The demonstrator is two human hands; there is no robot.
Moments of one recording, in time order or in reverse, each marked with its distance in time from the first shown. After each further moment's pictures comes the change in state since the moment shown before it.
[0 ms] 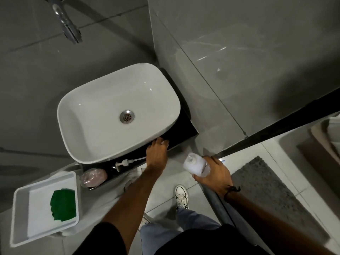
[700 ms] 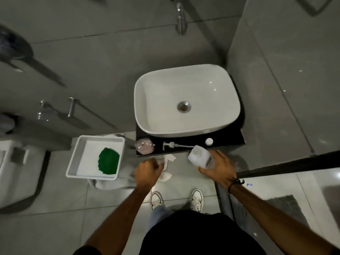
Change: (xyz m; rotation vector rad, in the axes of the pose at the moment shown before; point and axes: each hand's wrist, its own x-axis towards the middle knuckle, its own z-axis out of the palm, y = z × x) left_hand -0.176 -0.145 -0.013 -0.413 0.037 -0.681; right_hand 0.014 -0.113 0.046 -0.012 -0.101 -0.322
